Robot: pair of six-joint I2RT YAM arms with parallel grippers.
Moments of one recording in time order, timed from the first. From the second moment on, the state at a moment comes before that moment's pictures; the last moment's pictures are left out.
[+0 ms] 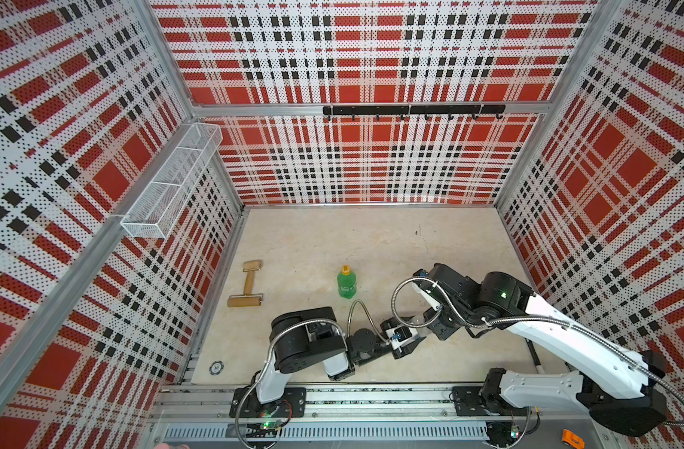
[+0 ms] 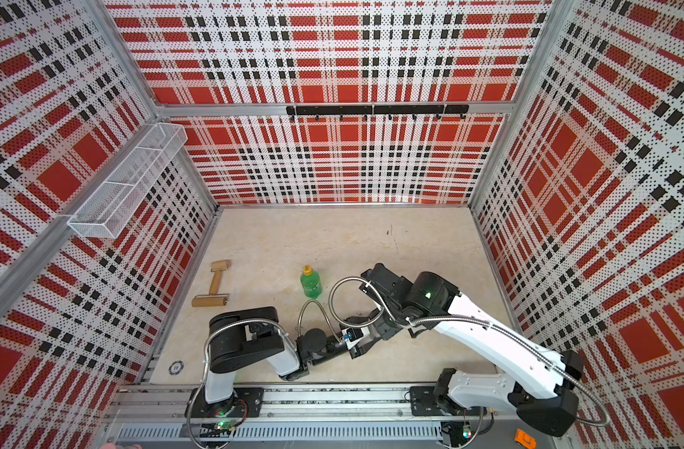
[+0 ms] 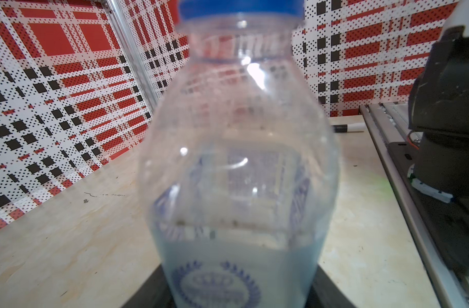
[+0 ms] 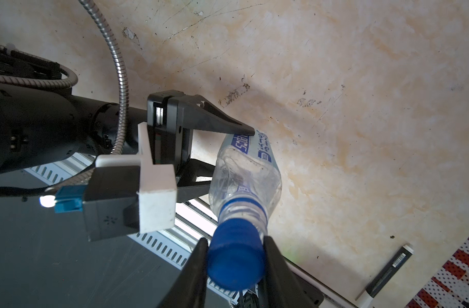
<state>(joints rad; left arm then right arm) -1.21 2.00 0.49 1.51 -0.04 0.24 0.99 1.18 1.35 -1.41 0.14 0.35</state>
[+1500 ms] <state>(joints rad) -1.21 2.01 0.50 1.52 -0.05 0.22 0.99 1.18 1.34 -1.40 0.19 0.35</state>
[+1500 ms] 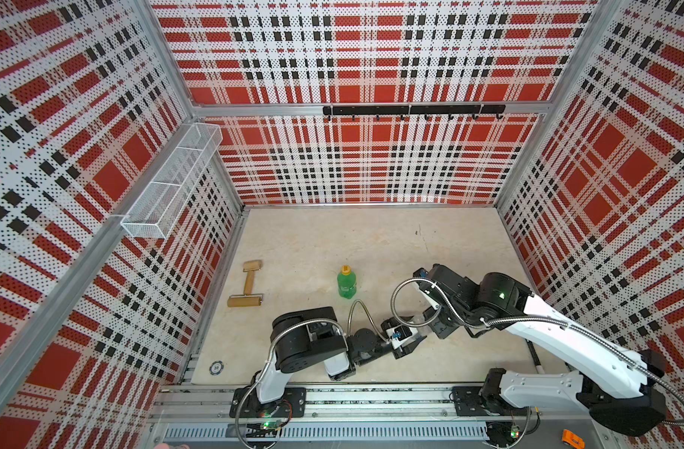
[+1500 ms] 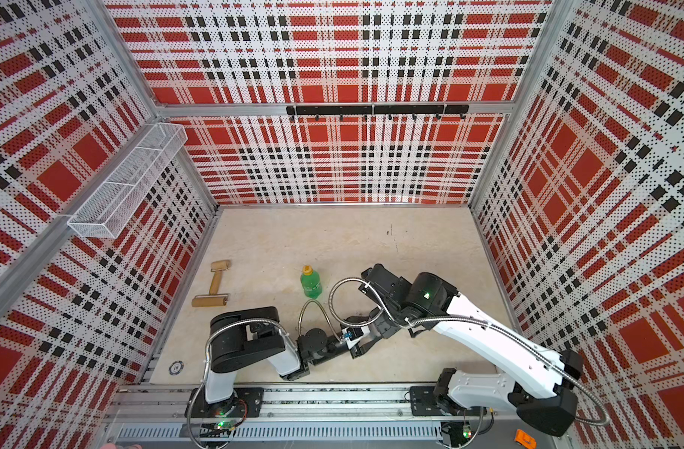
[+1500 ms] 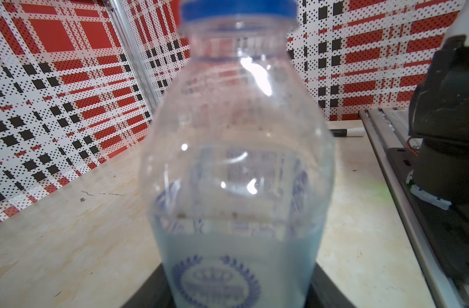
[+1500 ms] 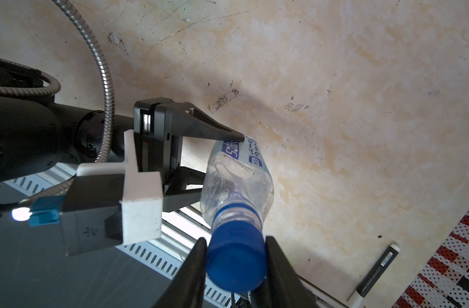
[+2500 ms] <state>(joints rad) -1.22 2.03 0.51 1.54 -0.05 0.21 0.99 1.17 1.41 -1.41 0.20 0.34</state>
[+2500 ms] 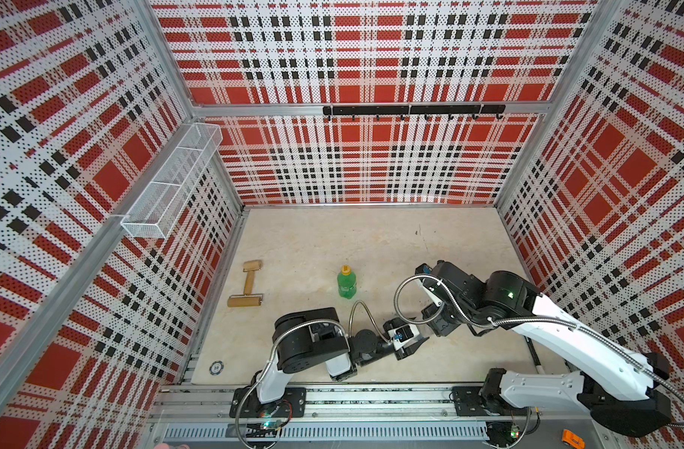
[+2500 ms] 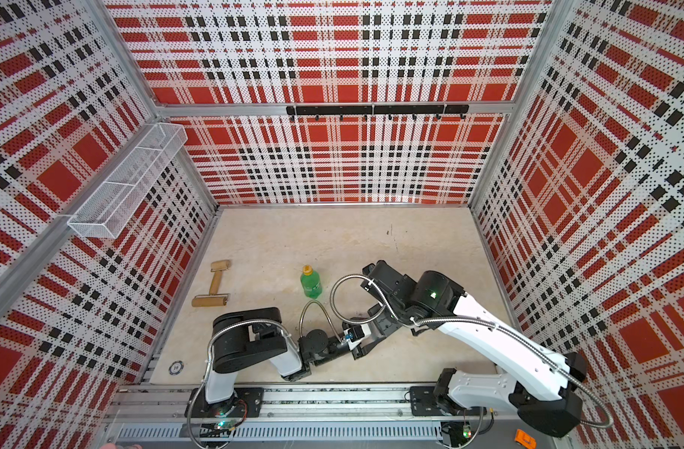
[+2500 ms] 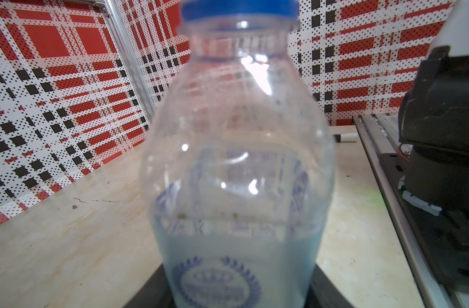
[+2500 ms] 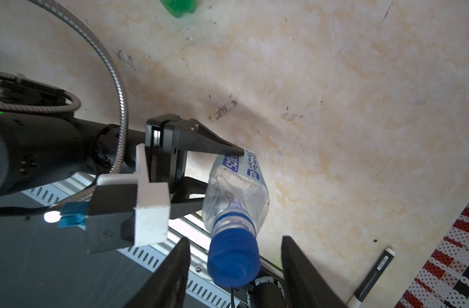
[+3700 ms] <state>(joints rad) -1.24 2.01 0.51 1.54 -0.03 0.20 0.96 1.11 1.38 -1.47 0.27 0.41</state>
